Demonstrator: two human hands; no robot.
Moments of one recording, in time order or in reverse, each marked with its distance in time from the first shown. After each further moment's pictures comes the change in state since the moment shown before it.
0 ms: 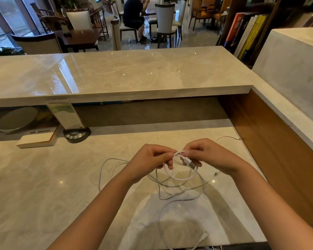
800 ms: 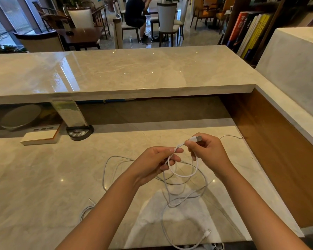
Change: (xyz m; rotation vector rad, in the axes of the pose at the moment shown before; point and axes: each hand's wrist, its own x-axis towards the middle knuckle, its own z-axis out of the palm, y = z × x) left_hand -0.004 -0.006 0.005 -0.485 -0.062 -0.175; right_hand 0.009 0.014 0.028 0.184 0.490 -0.192
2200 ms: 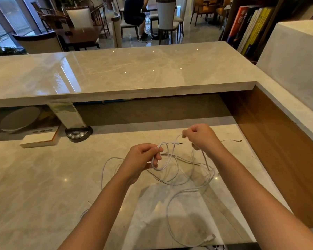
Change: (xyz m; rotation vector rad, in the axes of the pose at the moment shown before) left_hand 0.009 -0.005 -0.023 0.213 0.320 0.070; right_hand 0.053 -0.006 0.004 -0.323 -0.015 0.360
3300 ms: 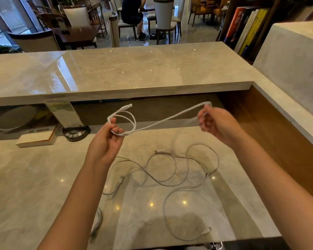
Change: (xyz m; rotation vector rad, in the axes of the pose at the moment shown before) left_hand 0.011 0.030 -0.058 -1.062 0.275 0.052; right_hand 0.004 0.006 -0.055 0.536 -0.158 -0.091
